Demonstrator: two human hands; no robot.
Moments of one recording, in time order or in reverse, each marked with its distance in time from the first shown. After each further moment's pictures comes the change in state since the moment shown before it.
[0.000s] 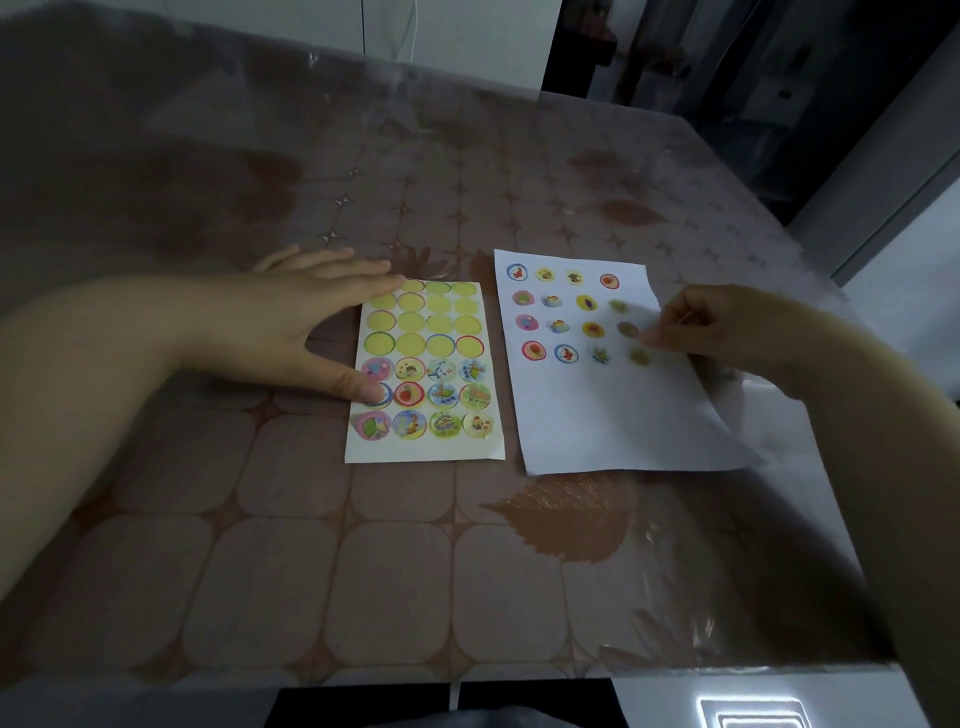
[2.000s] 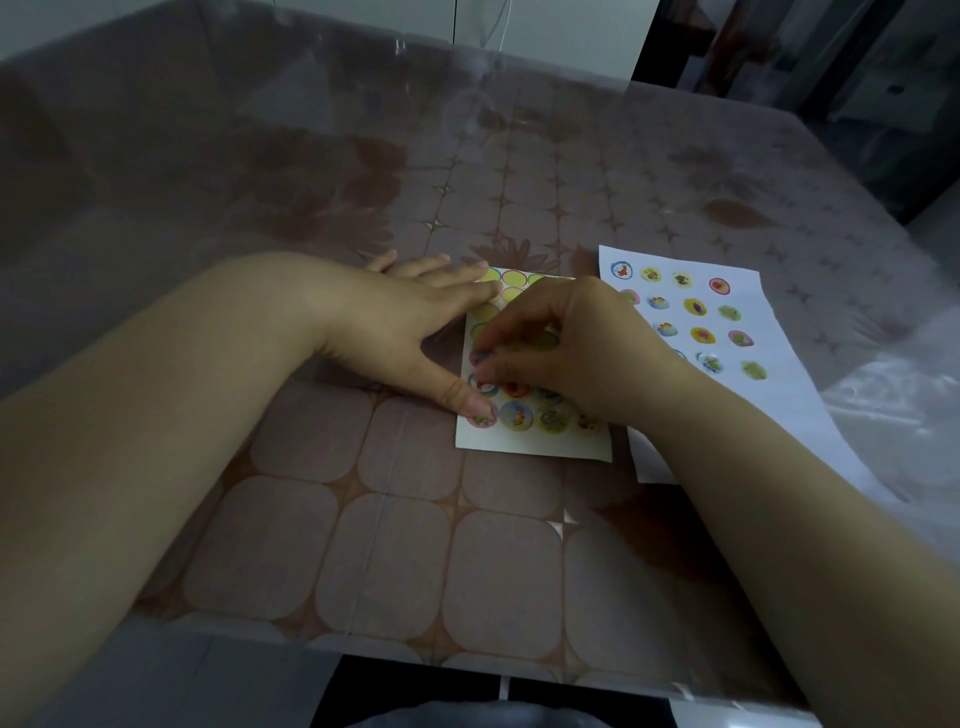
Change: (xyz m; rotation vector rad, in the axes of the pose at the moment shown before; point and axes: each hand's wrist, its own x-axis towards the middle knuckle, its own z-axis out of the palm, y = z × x) left_hand -0.046 0.059 -0.052 -0.049 -0.368 -0.172; right_hand -0.029 -0.124 0.110 0.092 -0.086 -0.646
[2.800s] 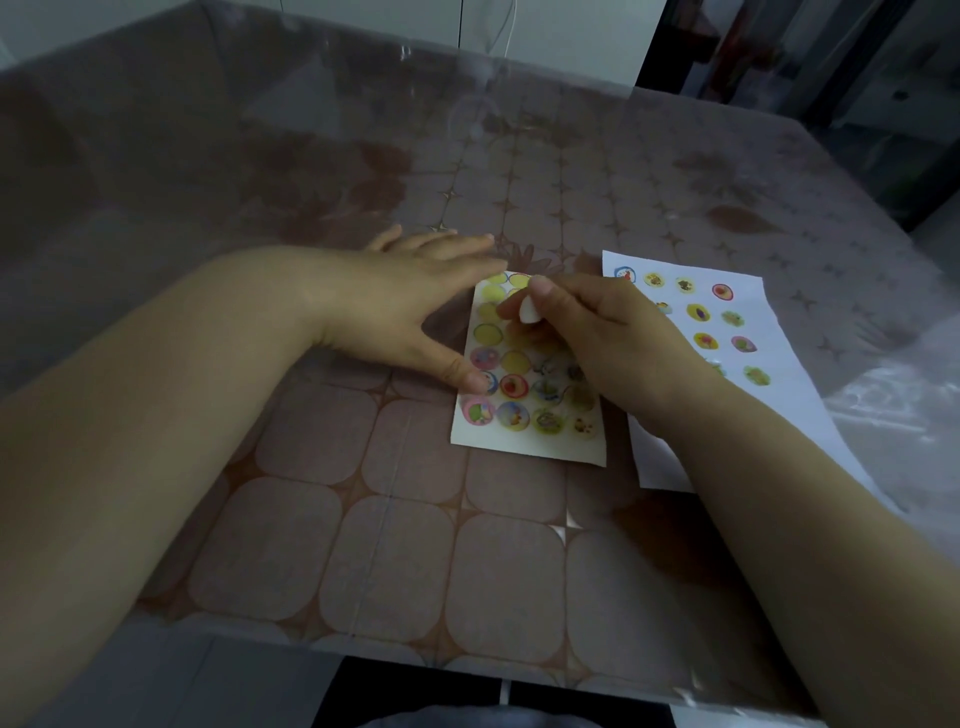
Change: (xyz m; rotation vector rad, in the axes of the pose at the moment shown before) left_hand 0.001 -0.008 -0.003 -0.055 0.173 0.058; right_hand -0.002 0.009 -0.005 0.190 0.112 0.105
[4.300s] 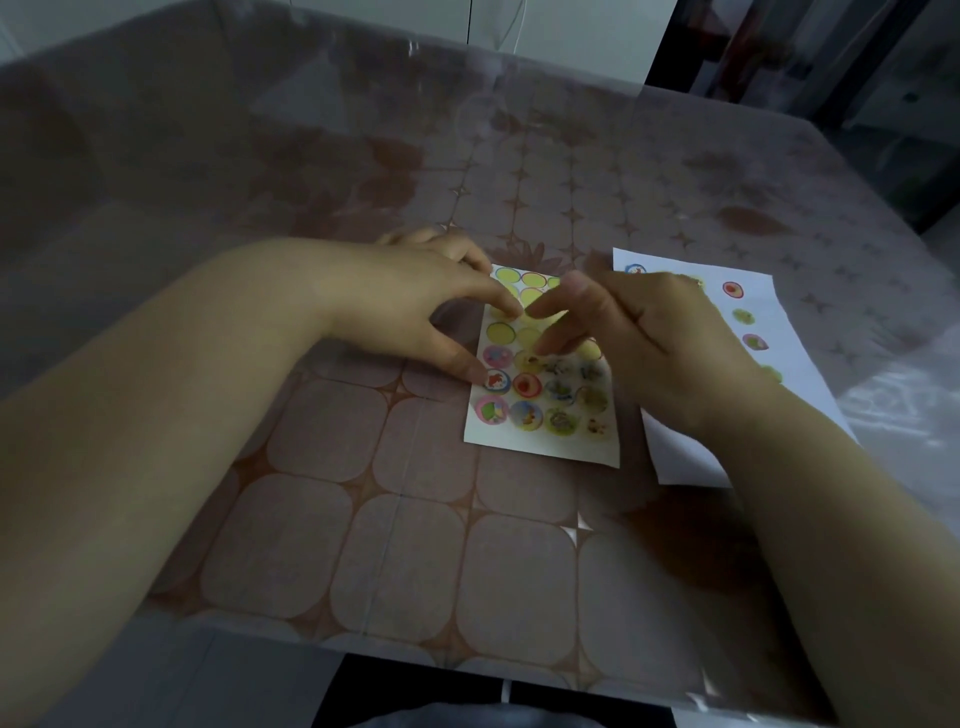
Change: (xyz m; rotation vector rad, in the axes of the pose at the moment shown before) left_hand -0.001 -0.003 -0.003 -0.018 0.063 0.062; right_hand -0.013 -0.009 -0.015 -0.256 -0.018 -0.119
